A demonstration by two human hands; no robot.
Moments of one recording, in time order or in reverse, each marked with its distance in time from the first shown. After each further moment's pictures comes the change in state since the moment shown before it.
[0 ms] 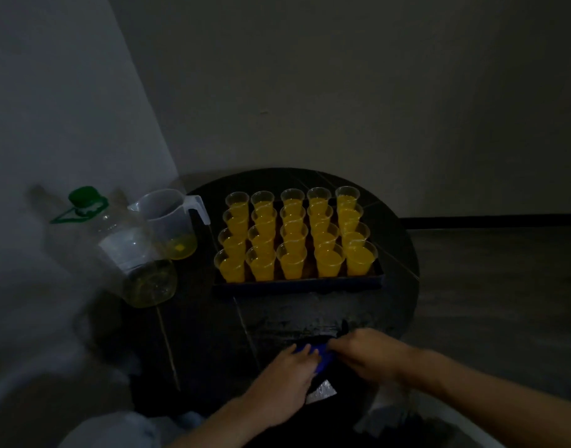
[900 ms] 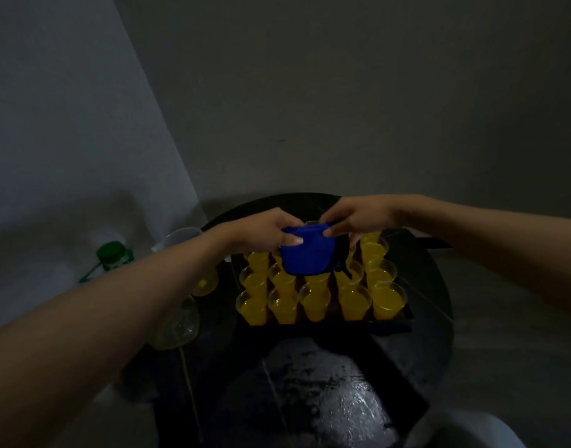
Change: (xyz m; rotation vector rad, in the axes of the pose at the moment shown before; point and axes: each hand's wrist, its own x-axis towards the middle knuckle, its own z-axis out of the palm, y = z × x) left_hand 0.063 -0.036 -0.336 -0.451 -0.032 -0.121; right_hand 0.085 0.038 -0.302 0.536 -0.085 0.049
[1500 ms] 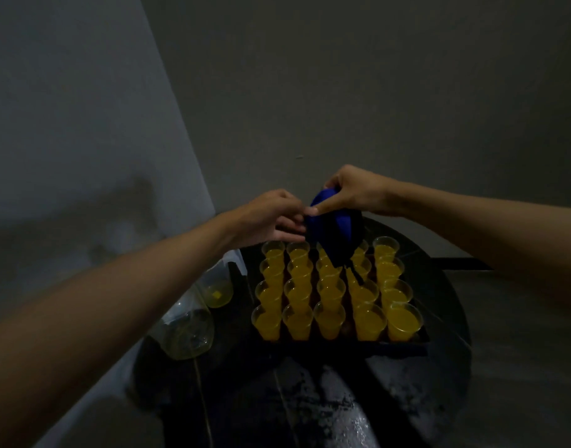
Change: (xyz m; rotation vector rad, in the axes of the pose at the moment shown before) left_hand -0.027 0.020 -0.038 -0.677 0.248 -0.019; right_hand 0.008 -0.063 -0.032 0.037 0.392 -0.108
